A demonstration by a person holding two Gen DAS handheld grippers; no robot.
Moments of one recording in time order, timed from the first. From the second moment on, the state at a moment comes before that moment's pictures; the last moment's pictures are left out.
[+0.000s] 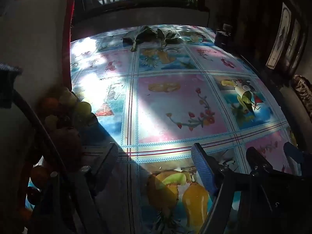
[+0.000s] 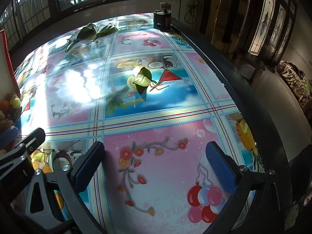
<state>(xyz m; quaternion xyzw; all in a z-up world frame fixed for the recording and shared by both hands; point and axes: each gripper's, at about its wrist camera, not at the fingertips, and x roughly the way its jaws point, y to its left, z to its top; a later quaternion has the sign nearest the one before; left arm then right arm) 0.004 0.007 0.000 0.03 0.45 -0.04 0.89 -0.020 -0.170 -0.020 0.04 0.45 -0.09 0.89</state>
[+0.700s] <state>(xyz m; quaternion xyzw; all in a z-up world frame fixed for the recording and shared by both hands) -0.002 0.040 0.001 -0.04 0.46 -0.07 0.89 -0.020 -0.170 -0.020 0.03 0.45 -0.09 0.89</state>
